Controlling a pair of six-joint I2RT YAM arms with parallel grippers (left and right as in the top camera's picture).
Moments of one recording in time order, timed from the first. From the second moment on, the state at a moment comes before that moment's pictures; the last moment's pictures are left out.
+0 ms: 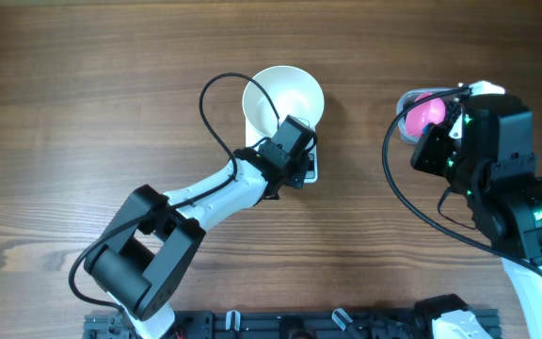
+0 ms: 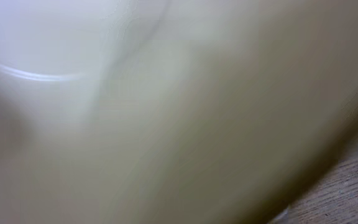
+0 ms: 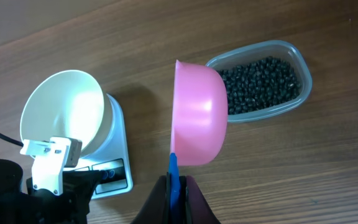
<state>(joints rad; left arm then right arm) -0.70 1.84 1.05 -0.28 -0.09 -0.34 0.21 1.06 1.27 -1.01 0.12 0.44</state>
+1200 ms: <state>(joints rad) -0.73 1.68 1.06 -0.40 -0.09 -0.34 0.21 1.06 1.27 -1.00 0.12 0.44</state>
